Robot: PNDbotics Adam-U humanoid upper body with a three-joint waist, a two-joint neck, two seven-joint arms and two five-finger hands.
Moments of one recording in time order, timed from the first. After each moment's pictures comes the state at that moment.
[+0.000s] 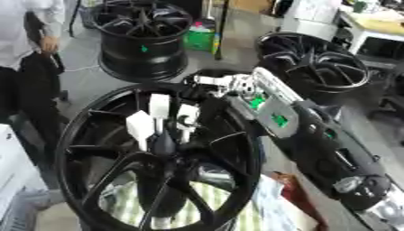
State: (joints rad) left arm -0.02 0.26 0.20 -1.98 0.19 -0.04 0.20; right arm -0.76 -0.38 0.50 -1.41 0.51 0.21 0.63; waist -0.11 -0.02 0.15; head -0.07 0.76
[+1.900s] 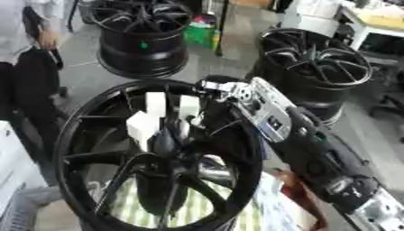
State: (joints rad) left arm -0.02 0.26 0.19 -1.98 0.19 -0.04 0.19; right arm -0.74 -0.35 0.46 -1.30 0.48 0.27 0.50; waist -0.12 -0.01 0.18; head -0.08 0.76
